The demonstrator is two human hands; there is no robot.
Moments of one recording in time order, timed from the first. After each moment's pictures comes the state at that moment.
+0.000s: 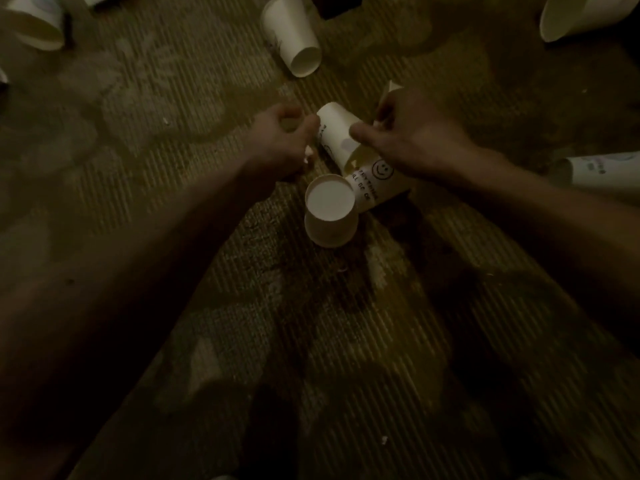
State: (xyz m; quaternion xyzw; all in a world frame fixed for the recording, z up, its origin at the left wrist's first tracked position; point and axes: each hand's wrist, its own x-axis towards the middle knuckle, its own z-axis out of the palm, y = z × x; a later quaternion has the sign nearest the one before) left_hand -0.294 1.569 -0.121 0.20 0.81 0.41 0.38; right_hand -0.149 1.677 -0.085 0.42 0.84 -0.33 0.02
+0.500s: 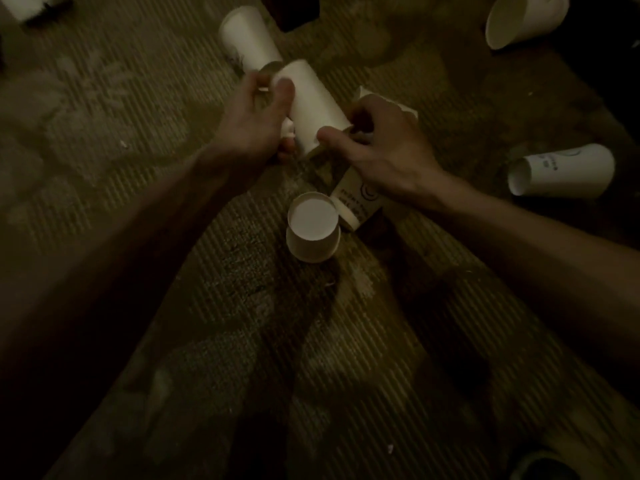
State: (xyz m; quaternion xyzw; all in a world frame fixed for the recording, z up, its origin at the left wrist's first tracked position) left_hand -0.309 1.592 -0.105 0.25 0.70 0.51 0.42; right_hand -0.147 1.666 -0.089 0.44 0.81 -0.39 -0.09
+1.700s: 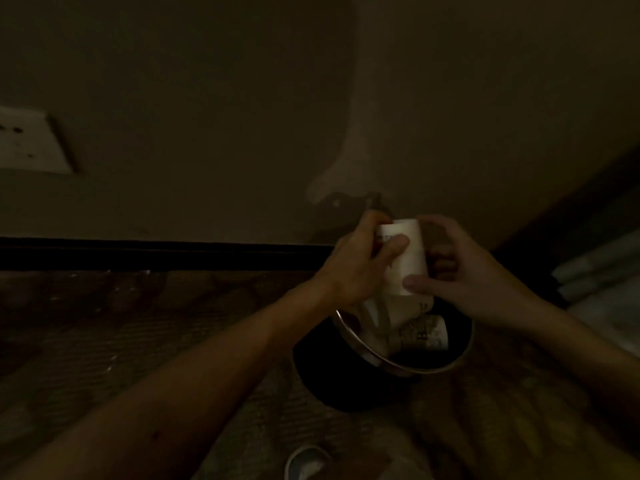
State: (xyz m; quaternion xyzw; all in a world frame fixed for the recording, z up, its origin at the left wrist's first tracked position) left_hand 0.434 1.549 0.093 0.74 0.18 0.22 0.61; right_hand 0.556 1.412 0.147 0.78 0.47 -0.25 -0.33
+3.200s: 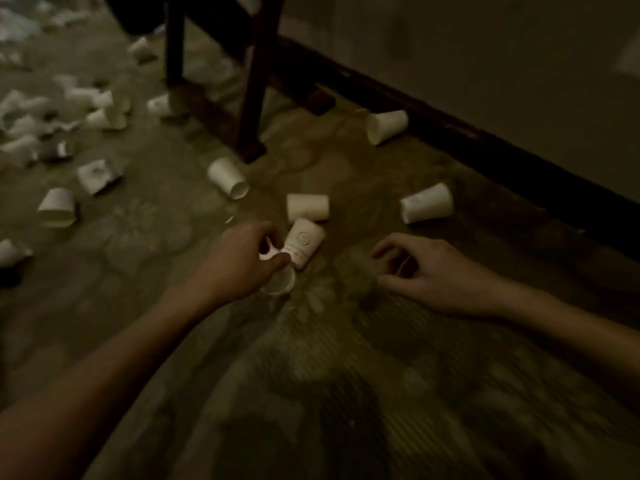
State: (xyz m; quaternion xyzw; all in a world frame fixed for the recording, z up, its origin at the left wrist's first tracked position) left_hand -0.198 1.498 0.006 0.61 0.77 0.08 0.17; right_hand 0.066 1.582 0.012 0.39 0.83 -0.40 -0.02
